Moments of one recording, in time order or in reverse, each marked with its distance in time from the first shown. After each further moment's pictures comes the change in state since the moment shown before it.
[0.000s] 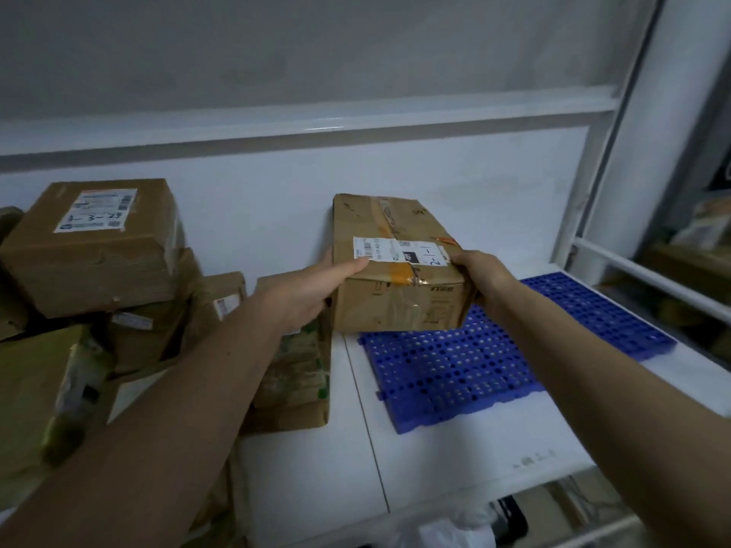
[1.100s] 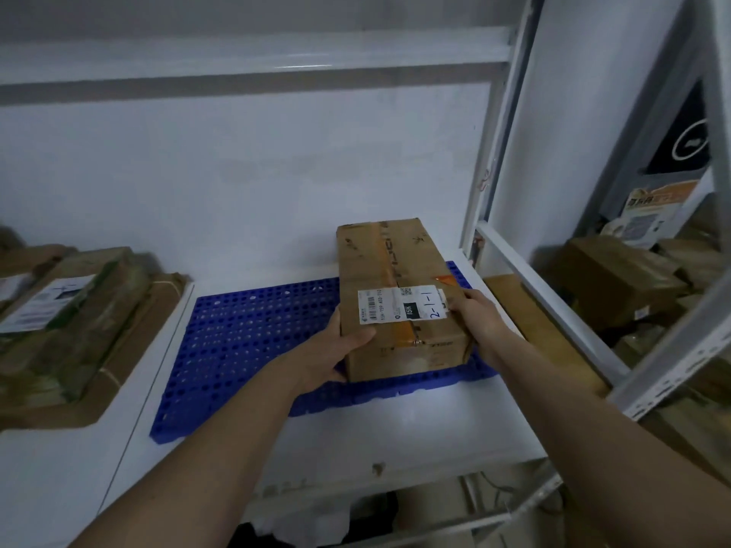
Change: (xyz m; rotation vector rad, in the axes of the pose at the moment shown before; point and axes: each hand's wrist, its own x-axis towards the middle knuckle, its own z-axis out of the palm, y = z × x) left_hand 0.168 -0.048 0.345 -0.135 0.000 -0.231; right_hand 0.154 0.122 -0.328 -0.053 -0.091 0.226
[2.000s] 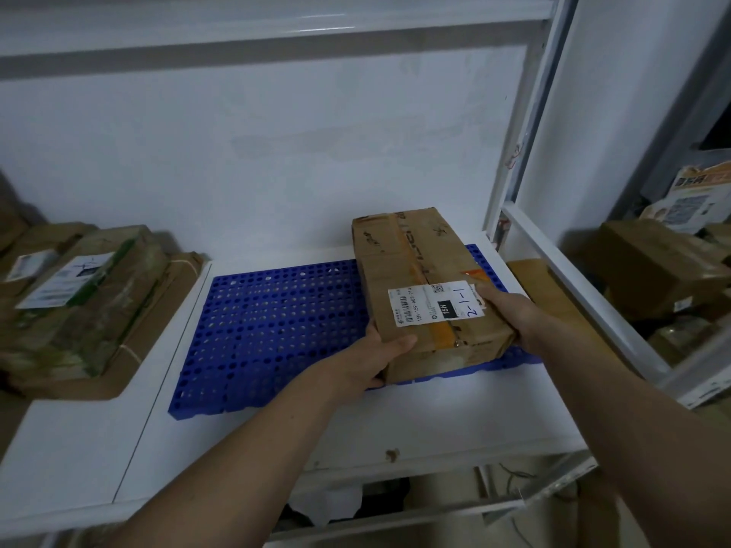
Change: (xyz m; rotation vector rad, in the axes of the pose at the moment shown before) left_hand 0.015 -0.023 0.034 -0.051 0.010 -0.151; right_hand 0.028 0.013 -0.025 -0.086 -0.070 0.149
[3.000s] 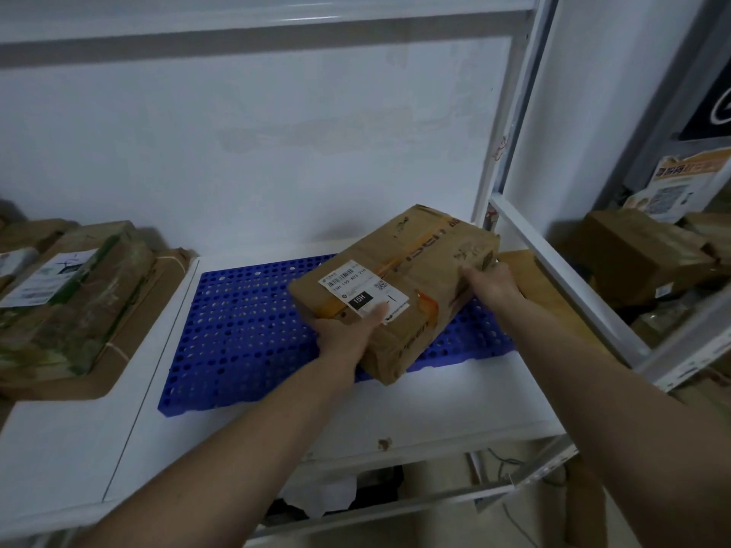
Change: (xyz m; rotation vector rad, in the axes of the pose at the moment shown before) left_hand 0.006 -0.002 0.001 -0.276 0.636 0.031; right_hand 0.008 -0.012 0.016 -0.189 0.240 -0.178
